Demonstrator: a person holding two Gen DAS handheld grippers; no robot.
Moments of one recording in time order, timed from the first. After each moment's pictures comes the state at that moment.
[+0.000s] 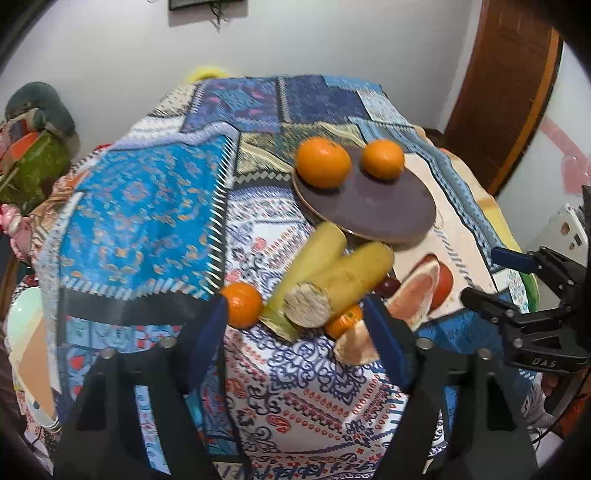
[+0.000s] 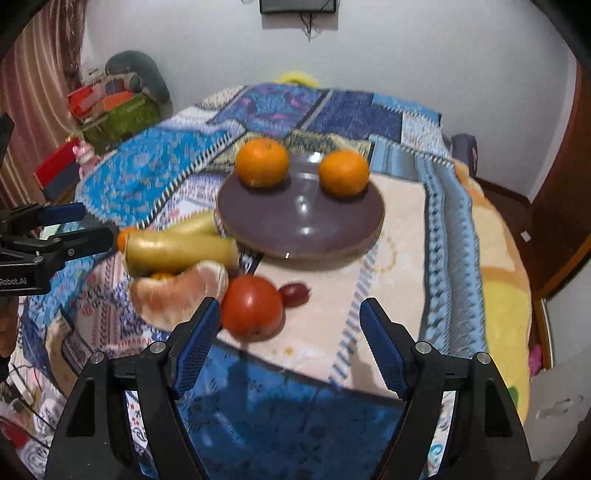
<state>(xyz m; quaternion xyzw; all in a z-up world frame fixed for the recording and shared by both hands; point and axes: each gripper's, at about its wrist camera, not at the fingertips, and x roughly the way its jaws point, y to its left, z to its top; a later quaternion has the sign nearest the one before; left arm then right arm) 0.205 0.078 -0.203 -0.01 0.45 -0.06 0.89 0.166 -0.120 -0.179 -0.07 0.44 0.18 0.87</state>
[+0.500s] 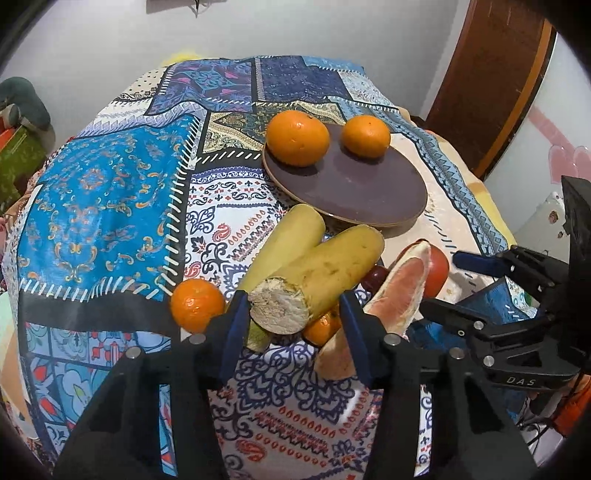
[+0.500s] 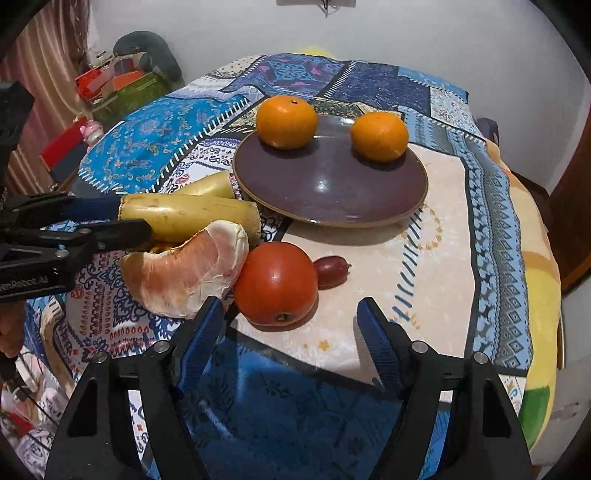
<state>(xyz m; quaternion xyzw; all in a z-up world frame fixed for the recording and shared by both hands) 0.224 0.066 -0.229 -0.01 0.47 -0.10 0.88 0.175 -0.105 -0.205 -0.07 0.47 0.22 0.85</state>
